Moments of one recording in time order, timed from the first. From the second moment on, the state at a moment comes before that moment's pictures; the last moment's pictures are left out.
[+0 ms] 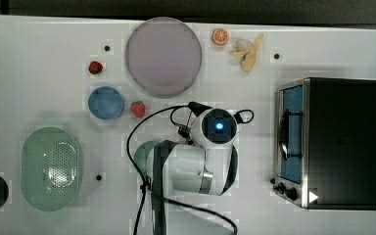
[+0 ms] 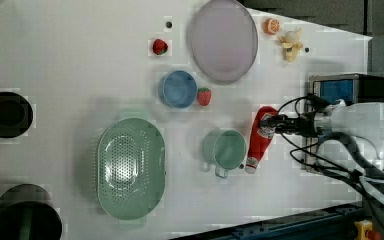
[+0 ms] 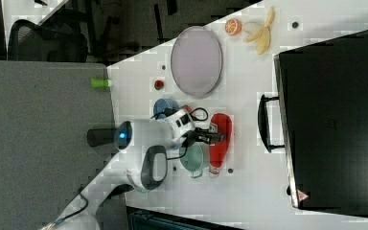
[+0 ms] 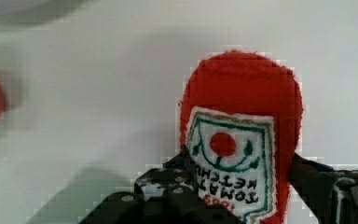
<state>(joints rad) -0.11 0.24 0.04 -2.41 0.06 0.99 -0.61</state>
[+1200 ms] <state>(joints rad) -0.10 0.04 0.05 -2.27 0.05 0.77 -0.40</state>
